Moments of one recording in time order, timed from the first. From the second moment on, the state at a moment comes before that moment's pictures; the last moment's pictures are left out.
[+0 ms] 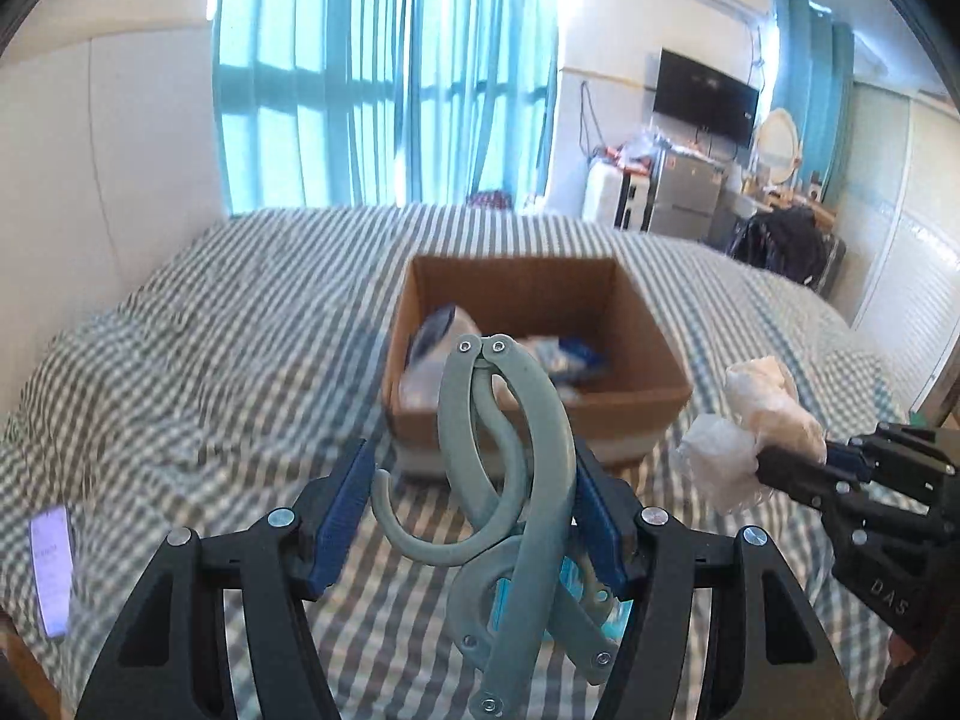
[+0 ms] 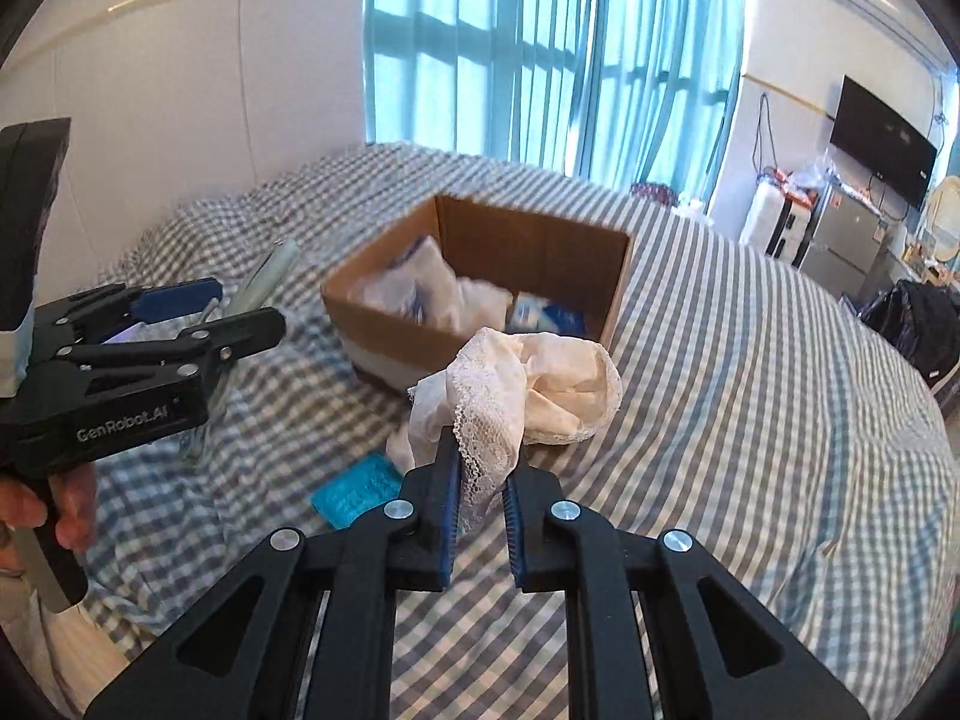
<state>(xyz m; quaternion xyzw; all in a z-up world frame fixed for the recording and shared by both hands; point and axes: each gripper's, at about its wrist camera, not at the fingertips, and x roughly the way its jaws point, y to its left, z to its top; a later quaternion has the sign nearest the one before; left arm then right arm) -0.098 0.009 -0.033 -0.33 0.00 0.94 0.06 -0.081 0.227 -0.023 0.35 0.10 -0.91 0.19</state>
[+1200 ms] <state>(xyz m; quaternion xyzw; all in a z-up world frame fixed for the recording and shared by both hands) -0.290 0.044 -0.087 -0.35 0.05 0.93 0.08 -0.288 0.223 -0.057 0.37 0.06 -0.90 0.20</state>
